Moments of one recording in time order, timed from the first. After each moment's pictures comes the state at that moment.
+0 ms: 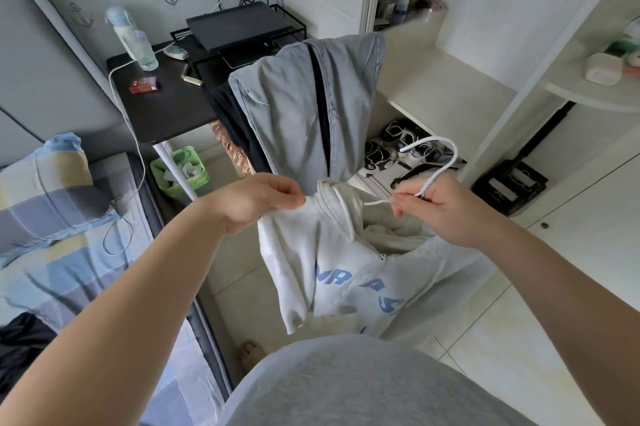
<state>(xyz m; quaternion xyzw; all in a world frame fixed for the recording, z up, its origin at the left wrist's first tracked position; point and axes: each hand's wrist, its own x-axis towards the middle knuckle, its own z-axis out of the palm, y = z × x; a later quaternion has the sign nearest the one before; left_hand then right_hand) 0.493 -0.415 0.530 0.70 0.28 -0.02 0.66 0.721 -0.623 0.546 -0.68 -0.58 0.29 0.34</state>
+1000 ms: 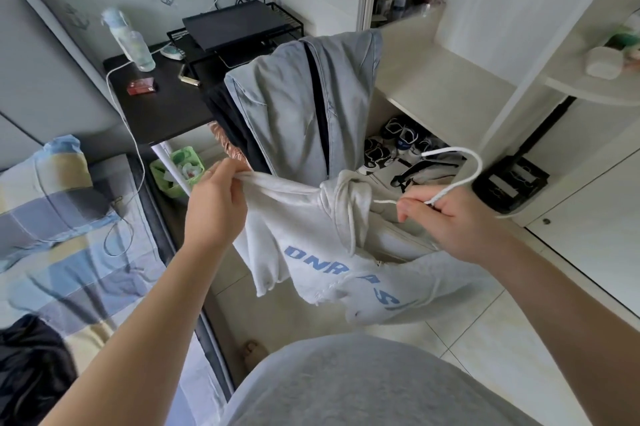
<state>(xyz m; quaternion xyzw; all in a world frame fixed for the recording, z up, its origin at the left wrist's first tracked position) 0.466 -0.417 0.490 0.84 0.39 0.33 0.17 0.716 -0.644 0.536 -0.70 -0.54 0.24 0.40</state>
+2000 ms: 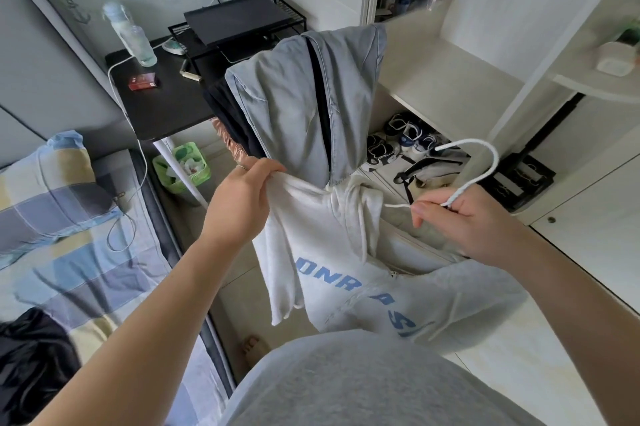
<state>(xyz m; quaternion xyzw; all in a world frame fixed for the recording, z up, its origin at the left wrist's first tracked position) 0.489 -0.430 0.501 0.90 0.31 0.25 0.18 0.728 -0.654 0.547 -0.71 -0.52 0.31 0.38</state>
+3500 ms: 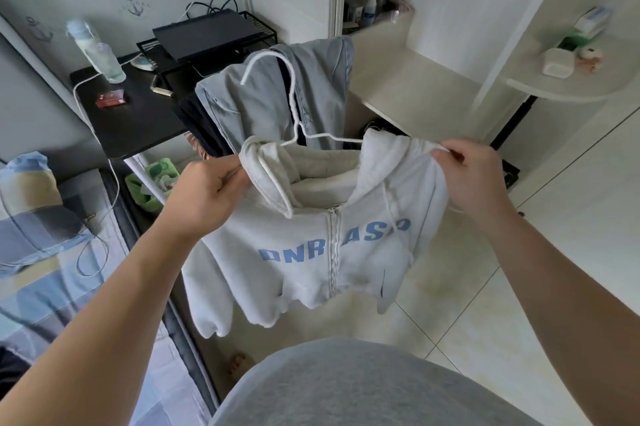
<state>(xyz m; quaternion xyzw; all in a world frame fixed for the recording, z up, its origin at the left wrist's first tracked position) 0.492 -0.416 0.533 0.90 0.19 0.28 0.27 0.795 -0.643 0.528 -0.83 -0.39 -0.01 0.41</state>
